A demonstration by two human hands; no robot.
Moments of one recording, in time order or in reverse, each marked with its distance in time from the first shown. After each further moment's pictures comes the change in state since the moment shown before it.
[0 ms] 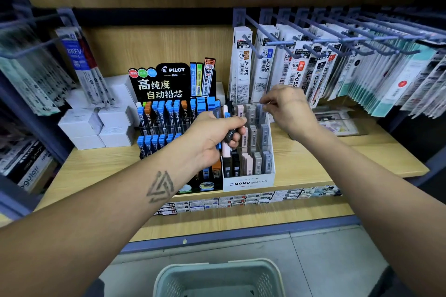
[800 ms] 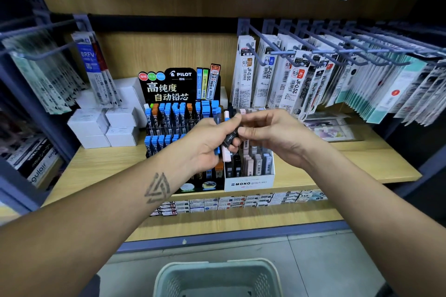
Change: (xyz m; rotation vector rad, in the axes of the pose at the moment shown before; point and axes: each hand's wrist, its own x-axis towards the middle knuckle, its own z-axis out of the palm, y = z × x) left_hand -0.013 0.002 -0.012 -0.074 -0.102 -0.030; right_hand -0.047 -0.060 -0.021 1.253 -0.450 0.438
